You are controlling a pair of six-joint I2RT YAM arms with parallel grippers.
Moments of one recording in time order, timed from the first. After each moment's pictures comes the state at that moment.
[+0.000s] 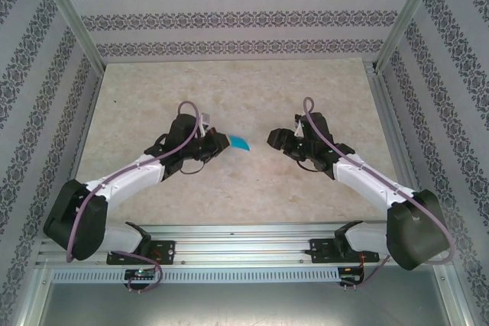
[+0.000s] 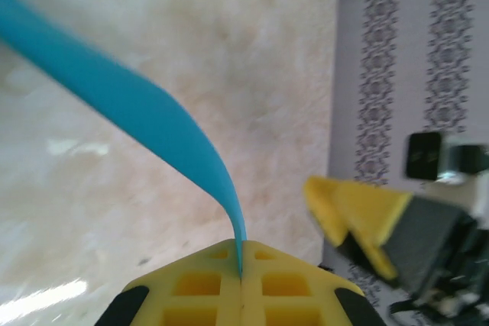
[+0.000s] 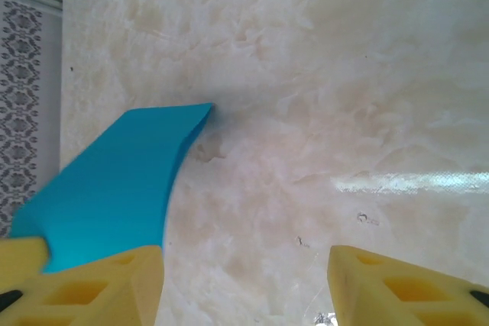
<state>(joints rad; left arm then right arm) -0.54 1.38 0.82 0.04 0.42 -1.11 0.42 1.24 0.71 -0.16 -0.32 0.82</state>
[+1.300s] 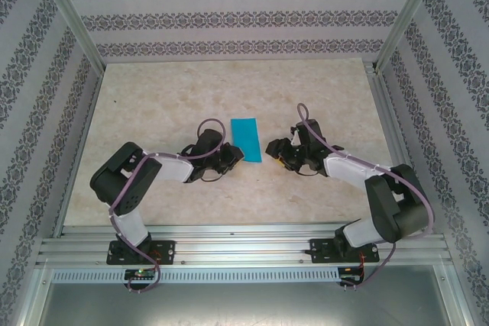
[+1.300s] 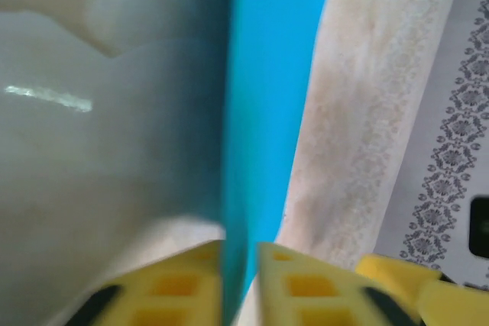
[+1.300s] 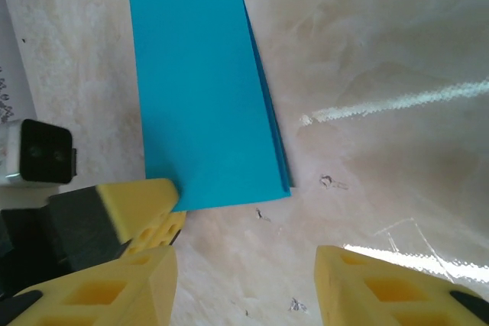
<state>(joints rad) -0.64 1.75 0.72 0.37 0.31 -1.32 0.39 1.47 0.68 -0.07 -0.47 0.89</state>
